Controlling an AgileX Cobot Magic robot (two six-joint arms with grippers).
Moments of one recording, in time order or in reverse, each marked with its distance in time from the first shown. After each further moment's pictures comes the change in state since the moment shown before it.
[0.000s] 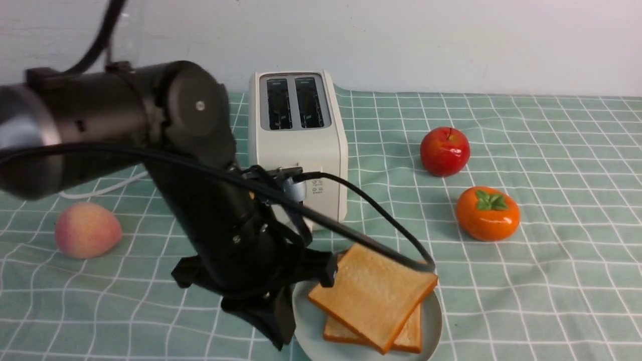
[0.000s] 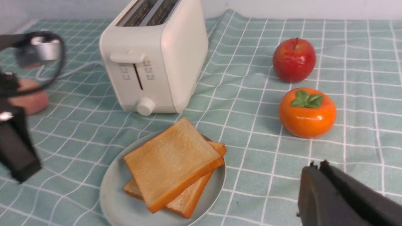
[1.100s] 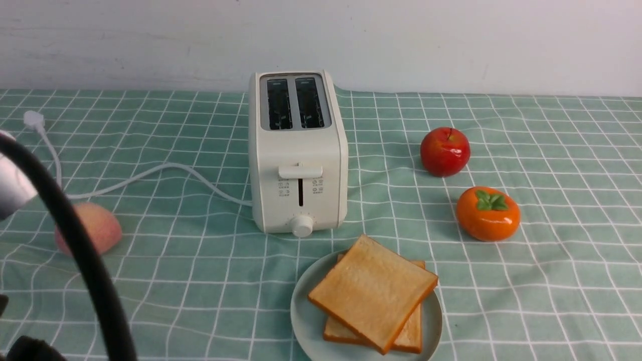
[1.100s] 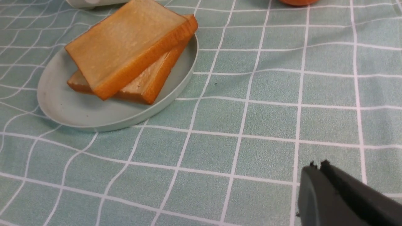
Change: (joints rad) right arm 0.000 -0.185 0.436 0.015 -0.074 -0.004; left arm 0.000 -0.774 0.196 -0.156 0.077 0.012
